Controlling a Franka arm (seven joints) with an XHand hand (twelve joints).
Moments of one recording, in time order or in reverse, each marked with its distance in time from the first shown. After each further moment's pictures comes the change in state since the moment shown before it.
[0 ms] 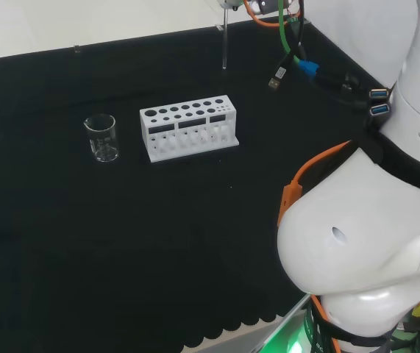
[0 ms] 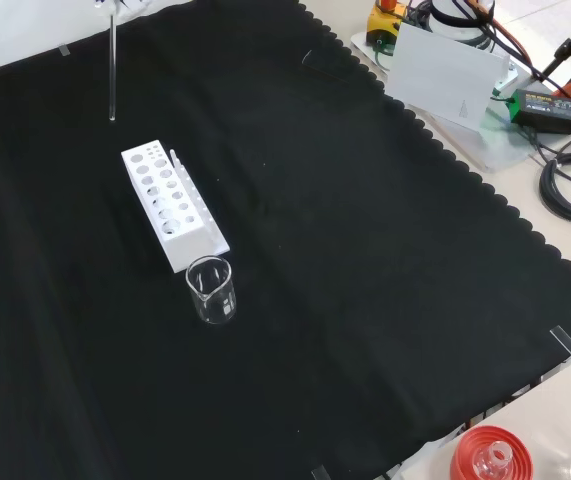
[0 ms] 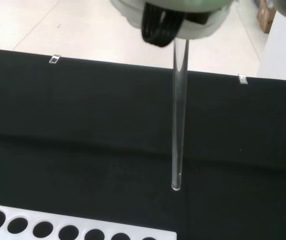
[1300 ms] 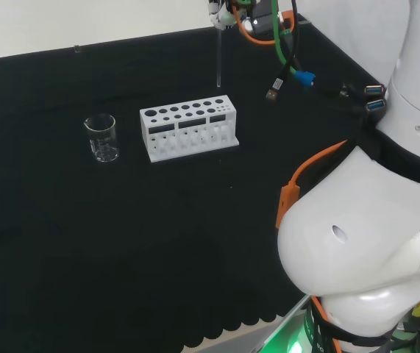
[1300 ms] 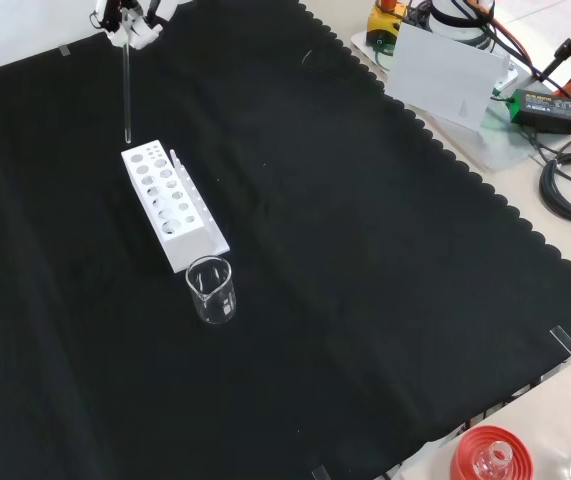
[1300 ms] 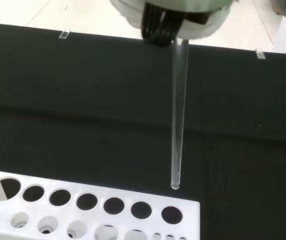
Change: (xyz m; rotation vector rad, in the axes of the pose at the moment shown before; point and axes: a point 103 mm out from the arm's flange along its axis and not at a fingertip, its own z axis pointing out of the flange) arm 0.018 -0.001 0.036 0.043 0.015 -0.020
